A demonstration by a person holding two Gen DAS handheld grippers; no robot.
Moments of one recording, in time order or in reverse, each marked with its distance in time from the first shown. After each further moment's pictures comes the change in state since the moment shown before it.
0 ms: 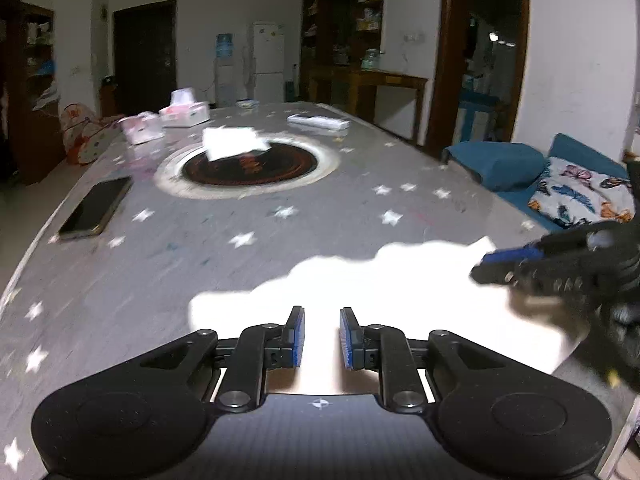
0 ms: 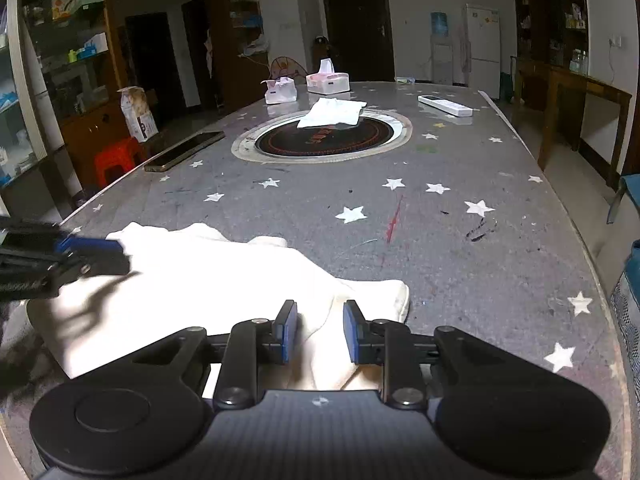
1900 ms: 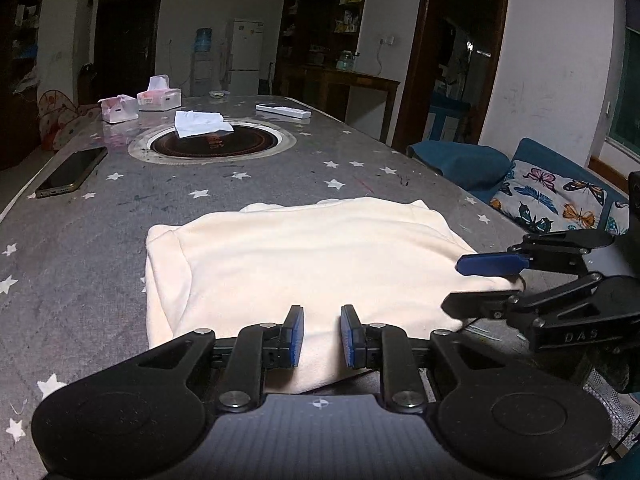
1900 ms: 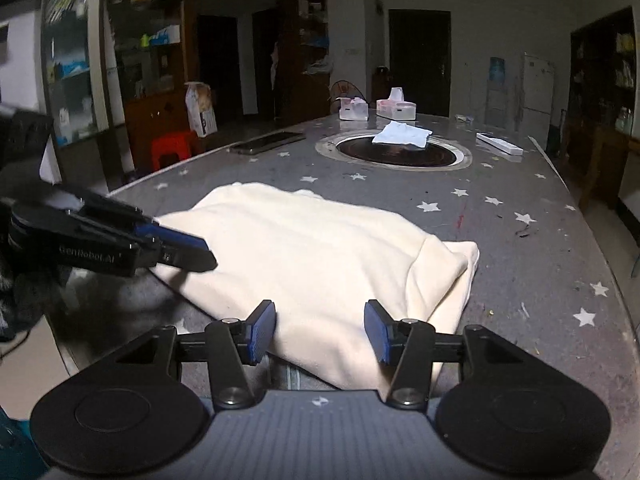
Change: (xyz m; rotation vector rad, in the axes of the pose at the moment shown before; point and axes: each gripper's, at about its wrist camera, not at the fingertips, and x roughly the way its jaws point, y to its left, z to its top) left arm -0.028 -0.026 -0.041 -0.020 -0.012 -0.133; right arm -0.062 0.048 -0.056 -0.162 -0.092 0.107
